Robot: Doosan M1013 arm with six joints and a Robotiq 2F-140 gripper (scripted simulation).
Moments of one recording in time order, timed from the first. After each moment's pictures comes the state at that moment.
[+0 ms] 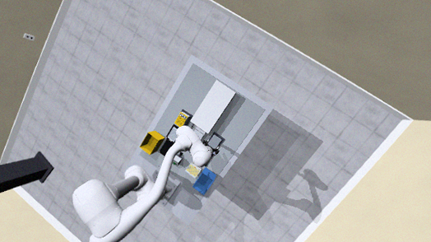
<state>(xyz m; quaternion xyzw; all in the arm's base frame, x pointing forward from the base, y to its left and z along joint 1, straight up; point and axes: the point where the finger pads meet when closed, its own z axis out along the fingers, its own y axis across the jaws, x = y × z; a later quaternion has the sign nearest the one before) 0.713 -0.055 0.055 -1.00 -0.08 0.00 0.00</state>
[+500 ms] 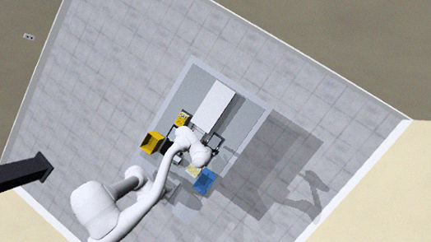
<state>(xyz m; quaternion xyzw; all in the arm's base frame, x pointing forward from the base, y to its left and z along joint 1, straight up) 0.714 -0.055 0.073 -1.00 -0.08 0.00 0.00</state>
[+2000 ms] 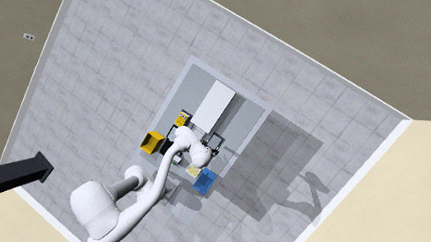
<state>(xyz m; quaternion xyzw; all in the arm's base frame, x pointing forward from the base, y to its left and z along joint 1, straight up) 0.713 -0.055 0.074 -1.00 -0.08 0.00 0.00</state>
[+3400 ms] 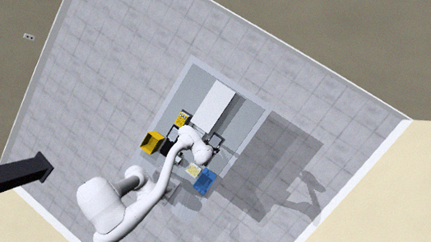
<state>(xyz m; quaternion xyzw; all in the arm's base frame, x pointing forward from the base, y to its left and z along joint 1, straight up) 0.713 -0.055 0.026 -1.00 -0.08 0.00 0.00</state>
